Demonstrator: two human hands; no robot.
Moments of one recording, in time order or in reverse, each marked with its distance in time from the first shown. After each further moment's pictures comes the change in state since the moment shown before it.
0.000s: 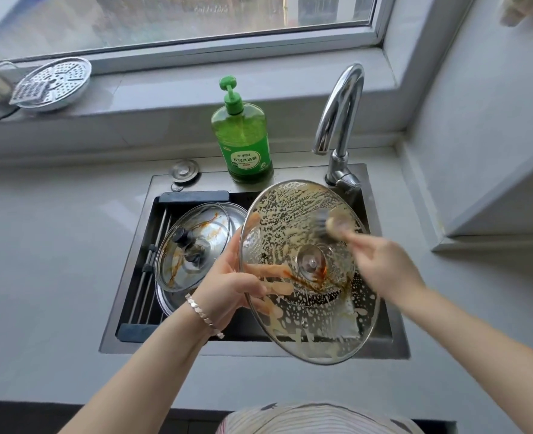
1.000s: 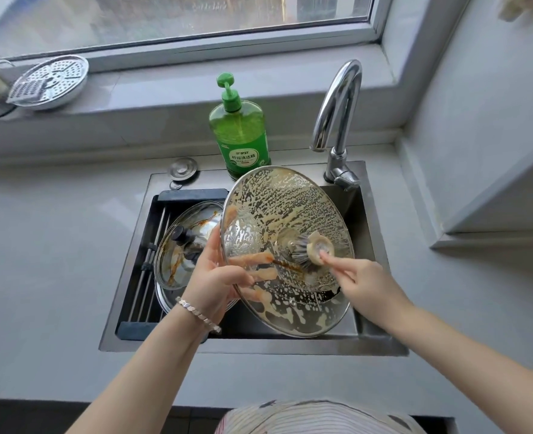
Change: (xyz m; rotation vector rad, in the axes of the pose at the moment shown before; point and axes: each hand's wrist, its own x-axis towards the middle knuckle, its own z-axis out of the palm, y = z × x) left_hand -0.004 0.000 -0.005 -0.114 0.159 0.086; right_hand -0.024 0.000 0.020 -0.048 -0.194 -0.018
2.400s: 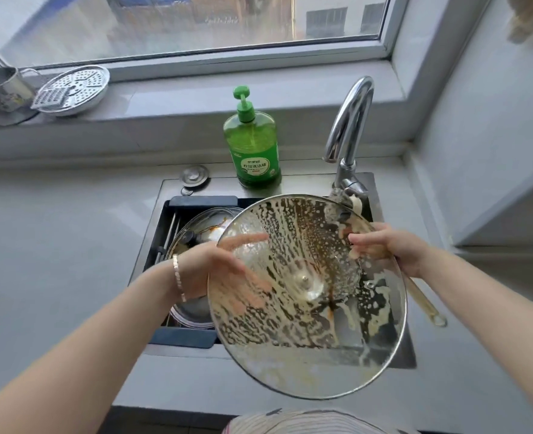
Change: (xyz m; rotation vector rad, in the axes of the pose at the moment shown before) left_hand 0.019 0.044 -0.037 0.211 -0.313 -0.364; right_hand 0.052 -0.010 -0.063 0.762 -0.261 0.329
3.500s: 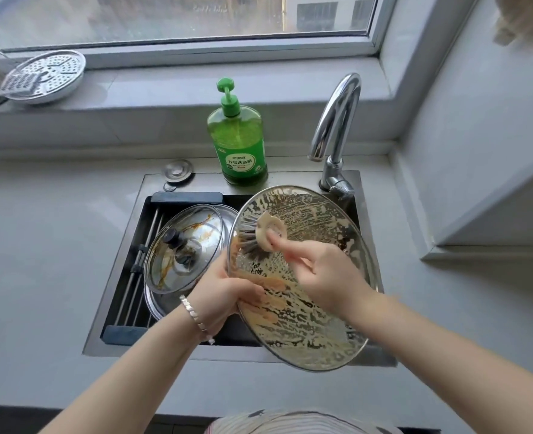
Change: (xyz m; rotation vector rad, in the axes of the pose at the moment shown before) left_hand 0.012 -0.030 0.063 -0.084 0.288 0.263; right_hand -0.030 0.013 0.087 -0.683 0.066 -0.587
